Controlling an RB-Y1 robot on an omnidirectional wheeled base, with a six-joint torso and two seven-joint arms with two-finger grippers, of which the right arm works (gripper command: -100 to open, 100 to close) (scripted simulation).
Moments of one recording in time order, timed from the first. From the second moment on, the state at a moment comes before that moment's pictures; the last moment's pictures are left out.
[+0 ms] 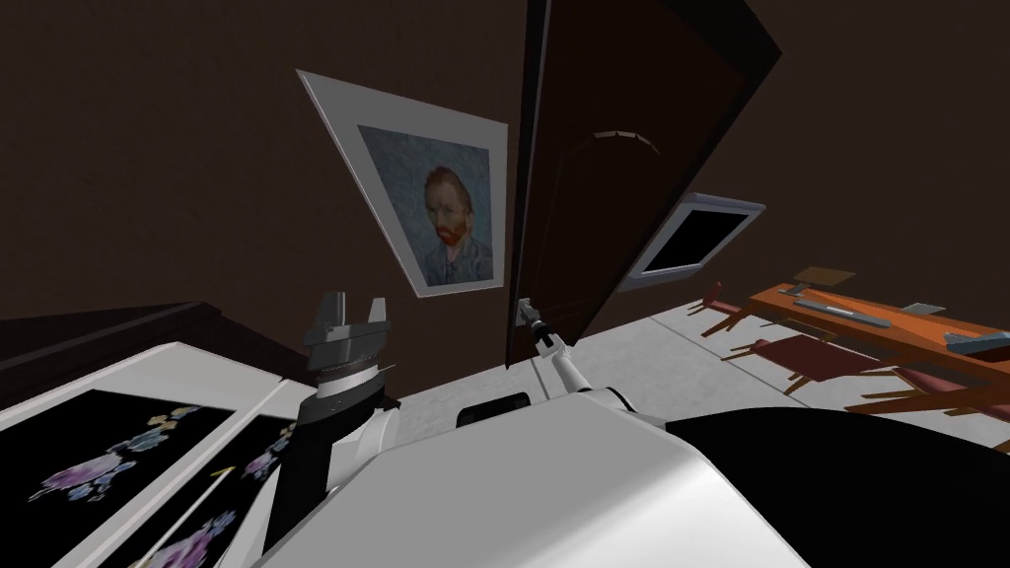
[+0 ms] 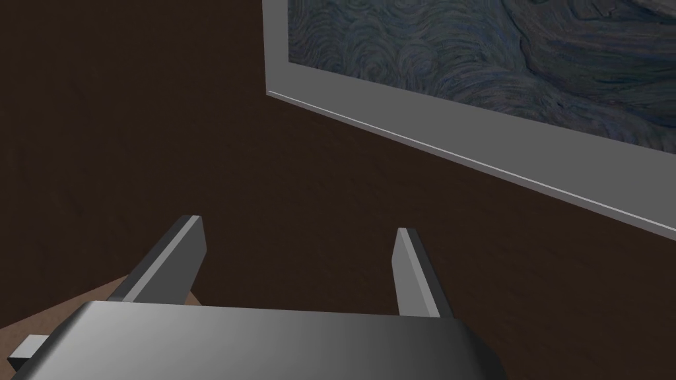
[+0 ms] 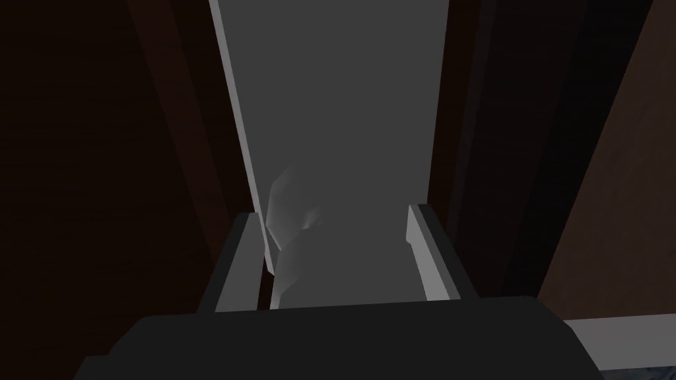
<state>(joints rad) -0.25 -0.14 -0.14 -0.95 0.44 -0.41 1.05</state>
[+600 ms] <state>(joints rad) -0.25 -0.14 -0.14 -0.95 0.42 -0.40 1.05</state>
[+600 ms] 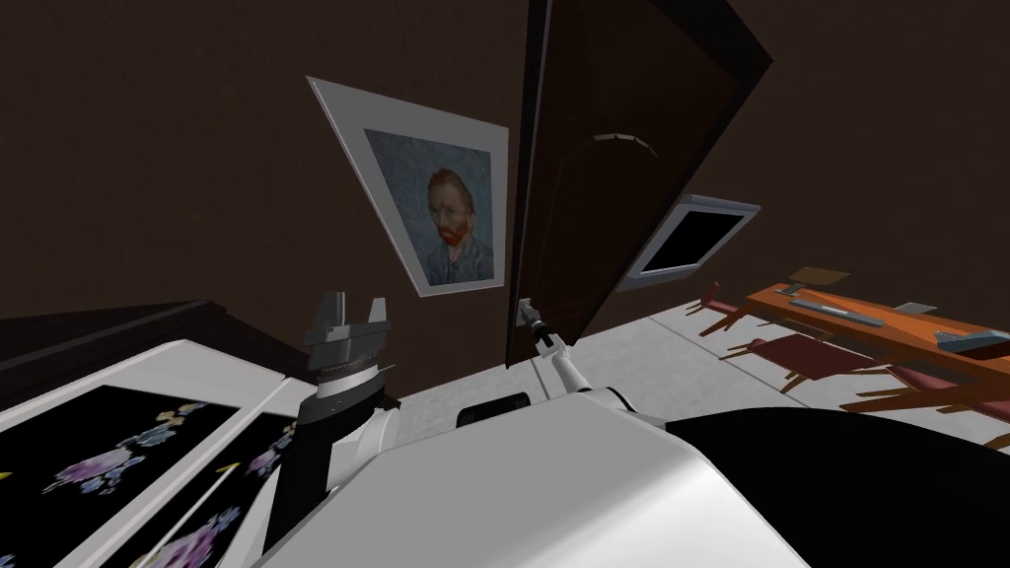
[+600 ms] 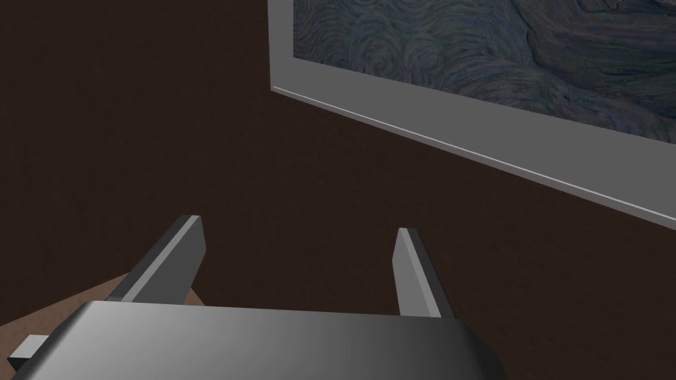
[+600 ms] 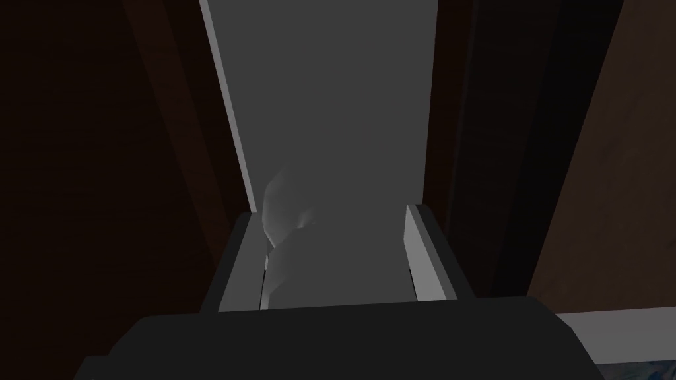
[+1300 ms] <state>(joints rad) -0.25 -0.12 -0.13 -0.95 0.24 -0.28 0.99</state>
